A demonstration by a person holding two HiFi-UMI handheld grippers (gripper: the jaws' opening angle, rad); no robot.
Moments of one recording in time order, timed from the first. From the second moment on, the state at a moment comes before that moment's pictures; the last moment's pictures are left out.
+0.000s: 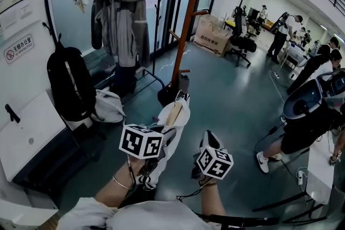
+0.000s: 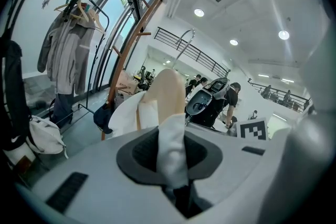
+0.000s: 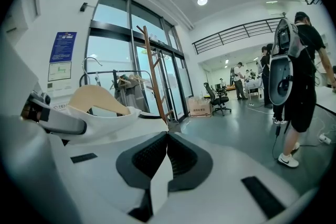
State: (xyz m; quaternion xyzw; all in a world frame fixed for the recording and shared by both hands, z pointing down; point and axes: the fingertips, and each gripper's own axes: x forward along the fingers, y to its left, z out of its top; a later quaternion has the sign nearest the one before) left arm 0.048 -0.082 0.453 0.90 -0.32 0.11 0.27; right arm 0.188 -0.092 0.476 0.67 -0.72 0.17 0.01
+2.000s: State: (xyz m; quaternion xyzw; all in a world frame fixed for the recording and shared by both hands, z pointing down) left arm 0.100 -0.339 0.468 0.93 -0.20 0.17 0.26; right arm 0.221 -0.363 0.454 0.72 -0.67 0.15 0.01
